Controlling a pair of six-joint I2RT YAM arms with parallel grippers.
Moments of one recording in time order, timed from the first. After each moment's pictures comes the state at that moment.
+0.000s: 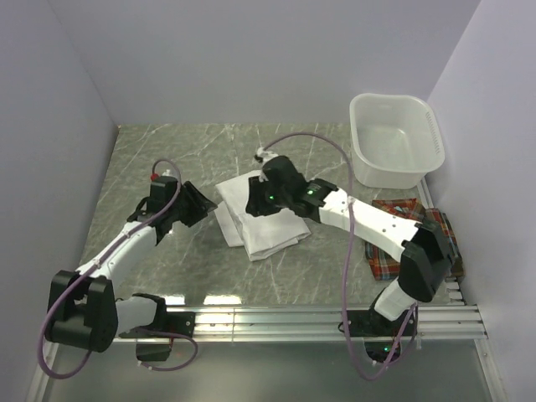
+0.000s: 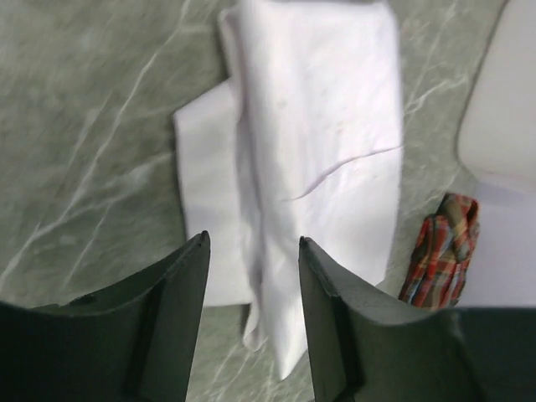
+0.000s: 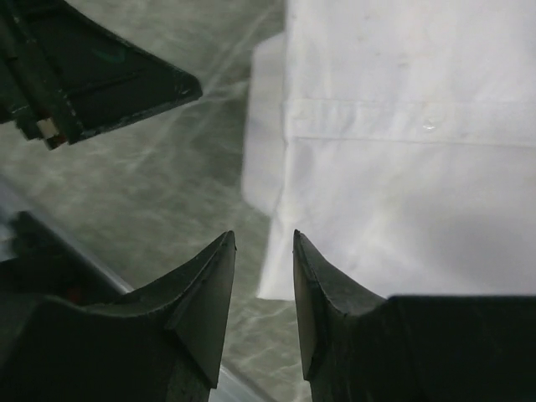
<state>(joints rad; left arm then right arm) -0.20 1.19 0.65 -0.17 0.21 -0.88 0.87 1.61 1.35 -0.47 0.02 0.49</state>
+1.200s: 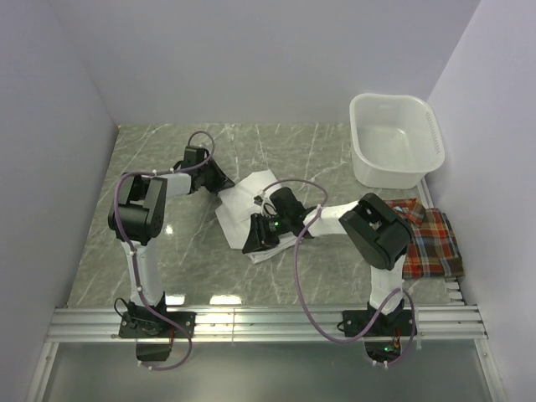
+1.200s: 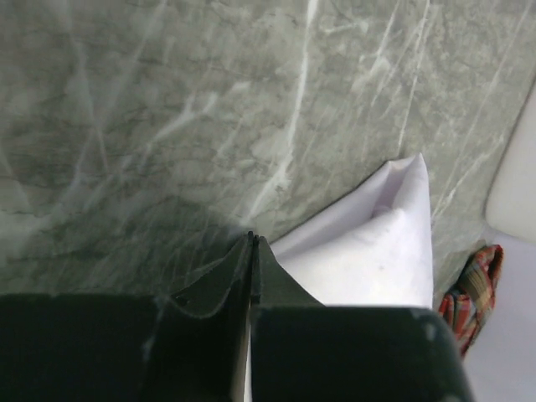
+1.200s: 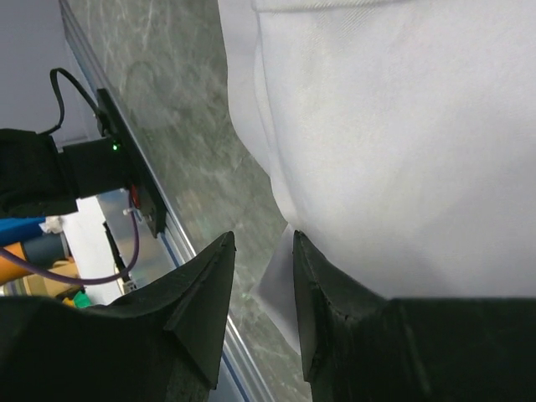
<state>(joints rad) -0.20 2.05 1.21 0.09 0.34 -0.82 0.73 1.92 0.94 0.18 -0.70 0.70</state>
